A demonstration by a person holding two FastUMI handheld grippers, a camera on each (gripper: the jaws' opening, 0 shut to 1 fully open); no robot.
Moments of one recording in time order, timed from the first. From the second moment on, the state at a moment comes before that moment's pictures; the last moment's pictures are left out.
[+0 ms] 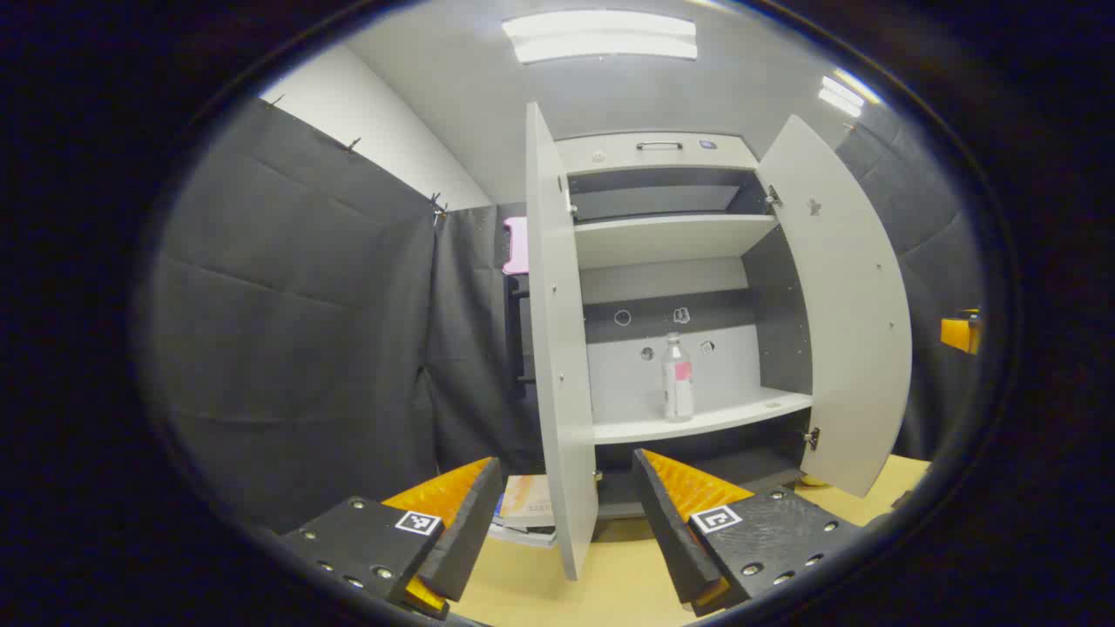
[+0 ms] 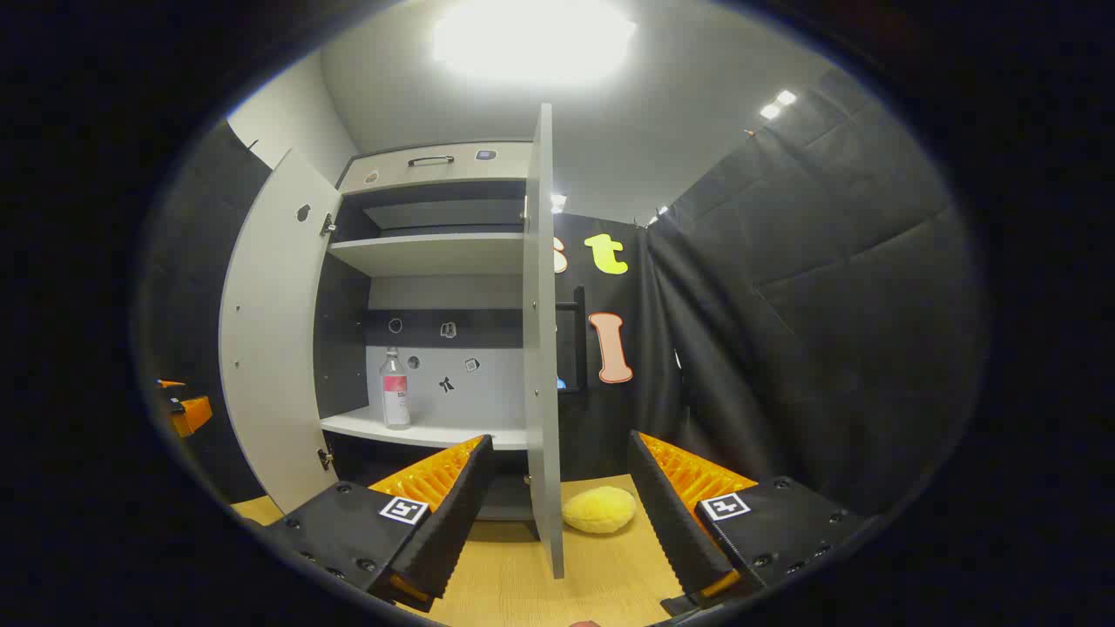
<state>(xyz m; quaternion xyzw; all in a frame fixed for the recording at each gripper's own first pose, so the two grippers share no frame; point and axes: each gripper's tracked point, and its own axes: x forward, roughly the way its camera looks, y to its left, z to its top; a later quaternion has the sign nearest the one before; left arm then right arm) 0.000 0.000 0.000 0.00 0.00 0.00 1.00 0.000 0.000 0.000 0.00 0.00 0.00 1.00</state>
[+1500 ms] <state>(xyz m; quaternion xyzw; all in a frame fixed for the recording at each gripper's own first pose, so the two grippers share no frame) 0.140 -0.153 0.055 -0.02 -0.06 -0.06 1.00 0.007 -0.070 -0.065 0.02 0.05 0.02 1.00</state>
